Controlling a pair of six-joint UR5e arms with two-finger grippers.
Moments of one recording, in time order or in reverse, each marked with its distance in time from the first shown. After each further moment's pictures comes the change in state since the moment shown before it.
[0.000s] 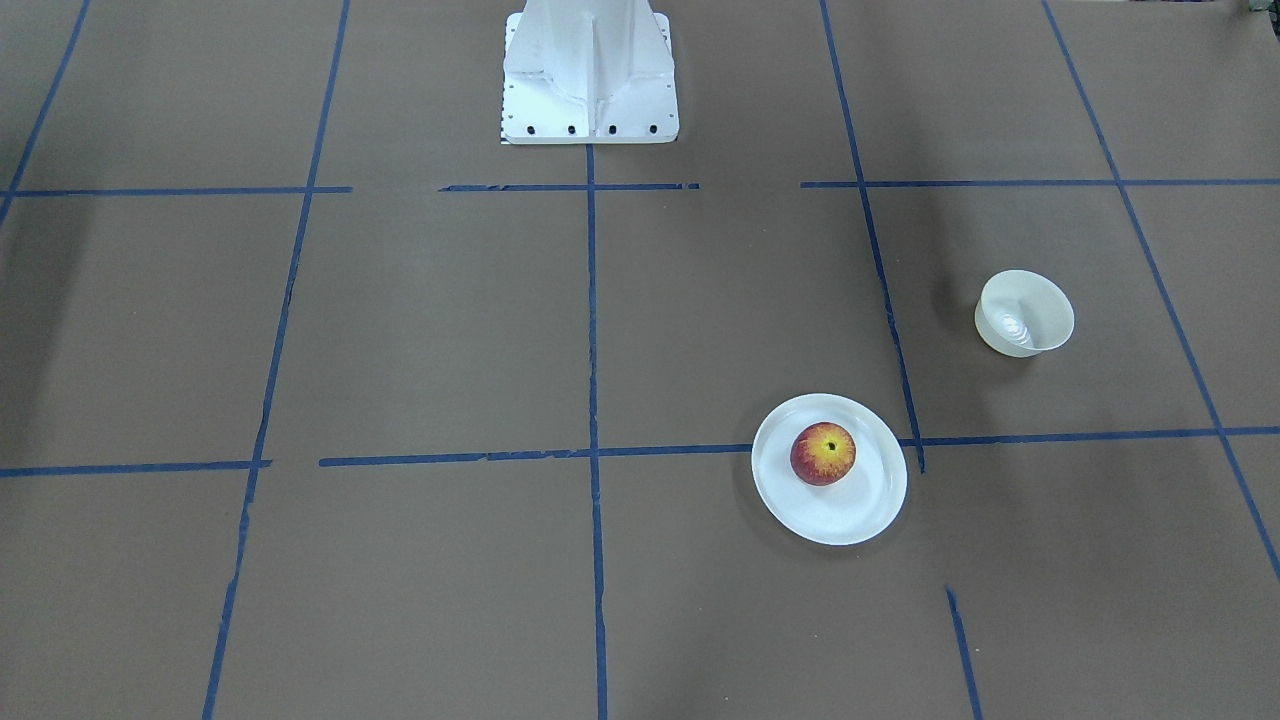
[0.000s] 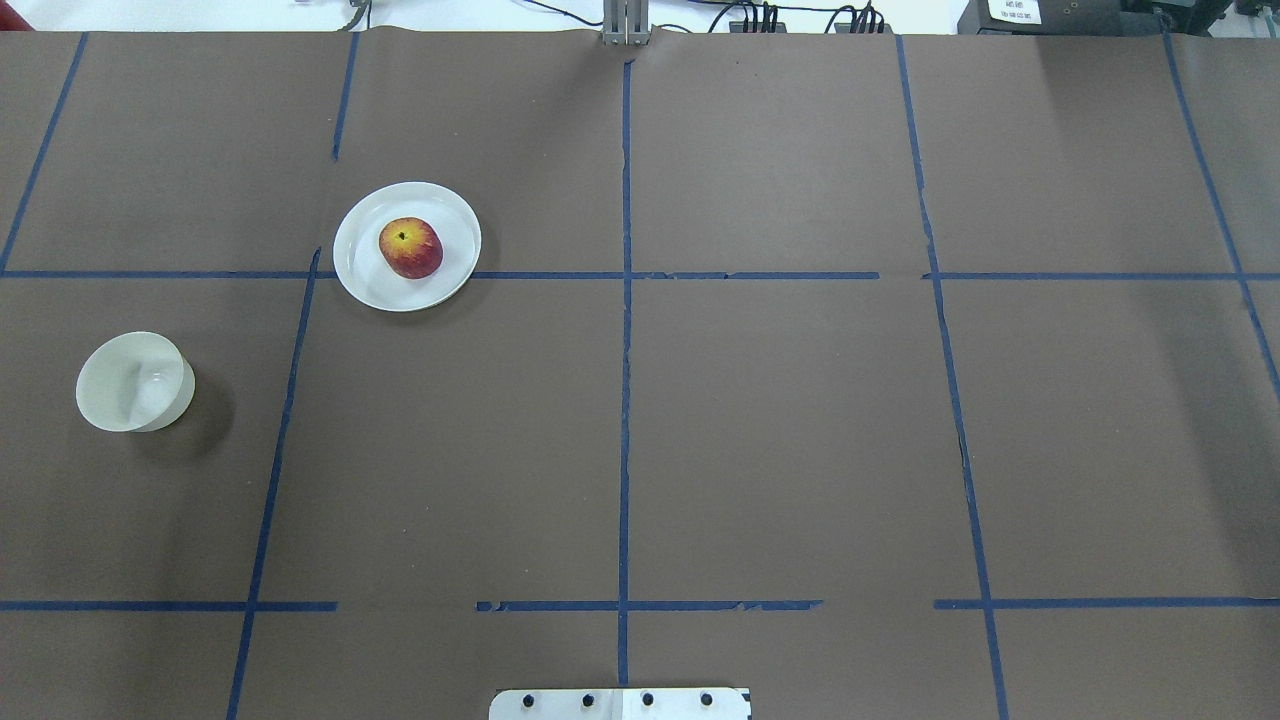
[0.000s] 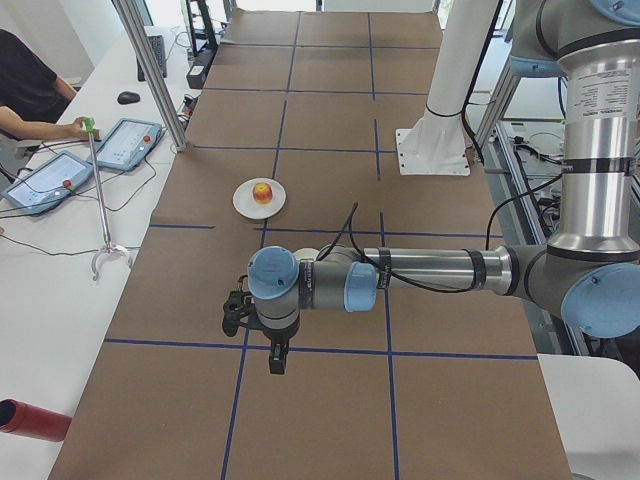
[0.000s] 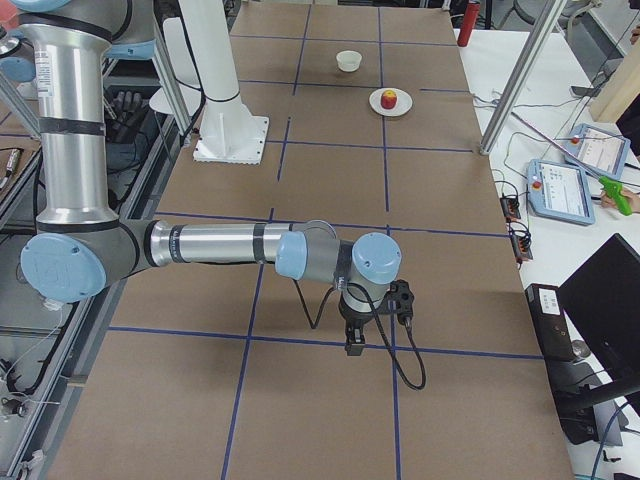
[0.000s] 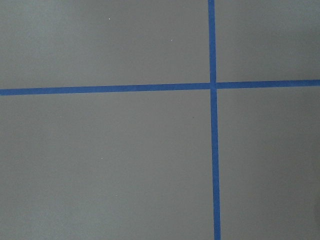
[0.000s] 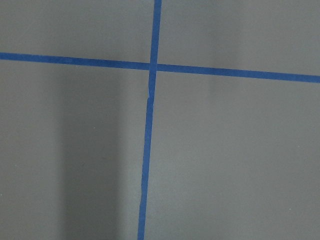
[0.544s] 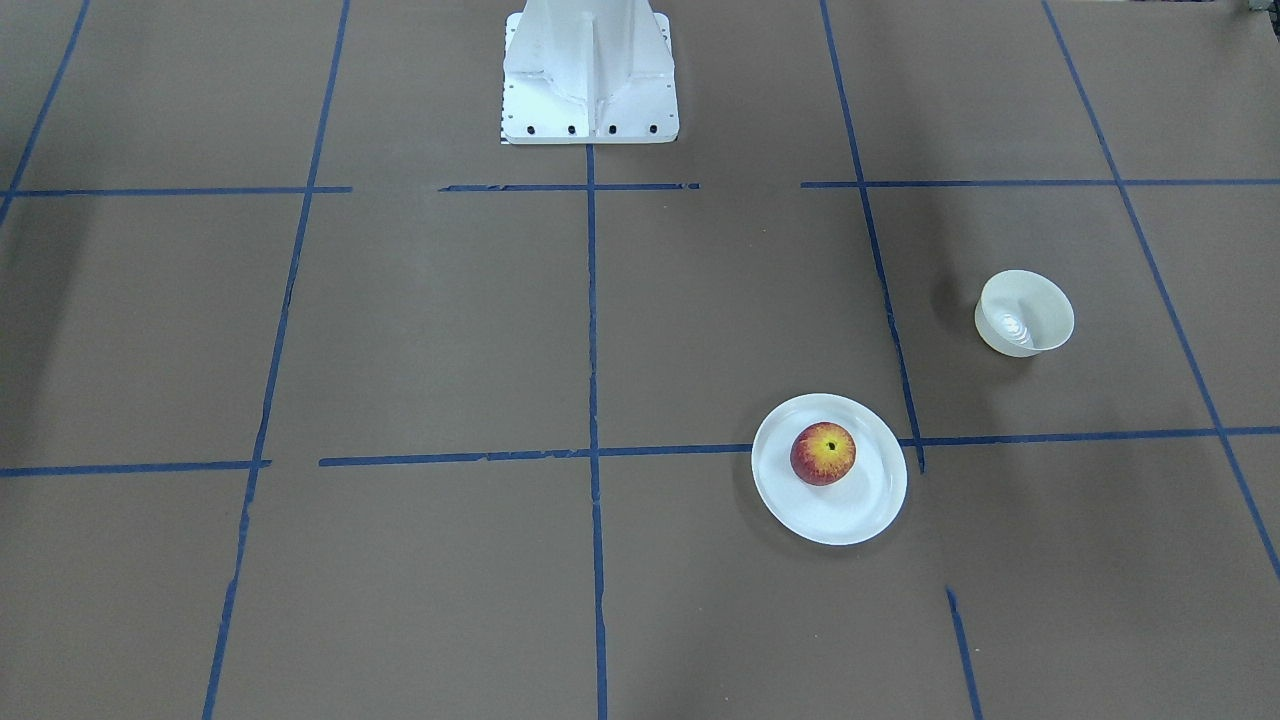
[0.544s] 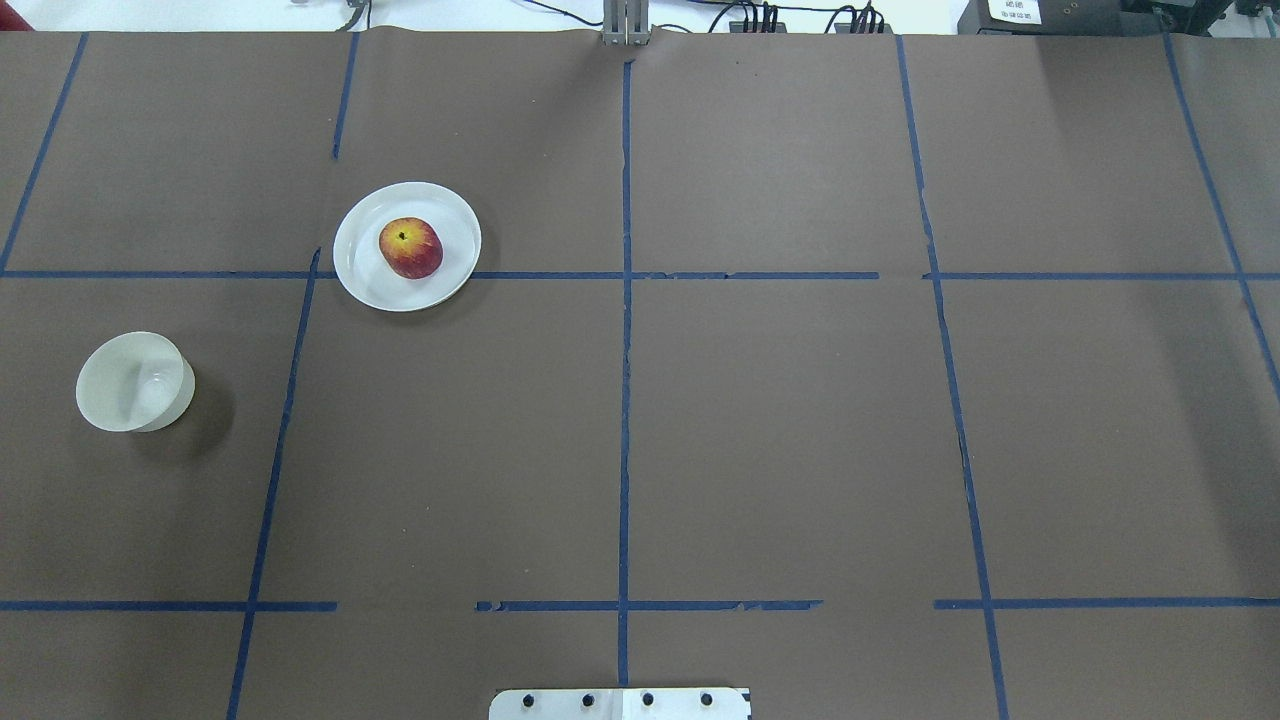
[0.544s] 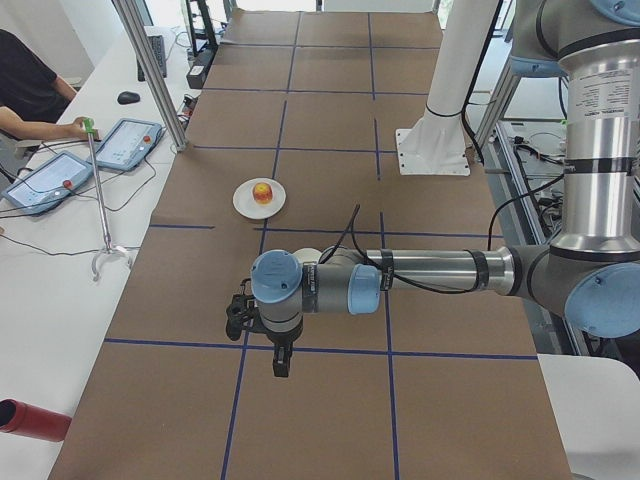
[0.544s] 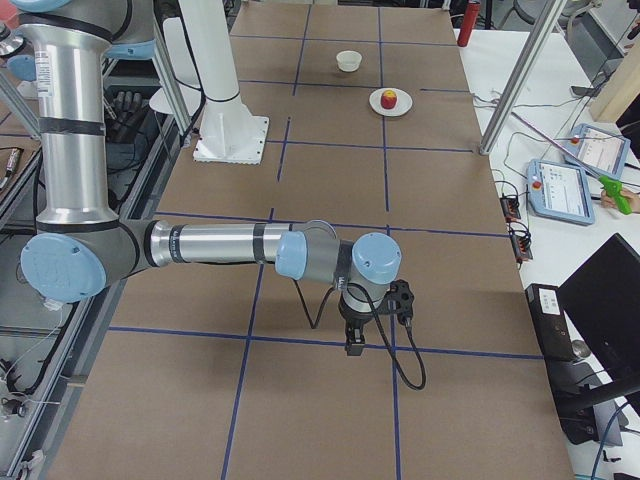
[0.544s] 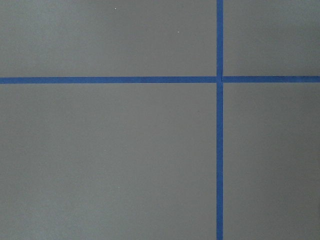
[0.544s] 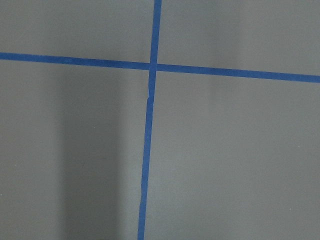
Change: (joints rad) left arm -0.002 0.021 0.012 0.008 0.000 -0.001; right arm 0.000 0.000 0.000 0.000 -0.001 0.000
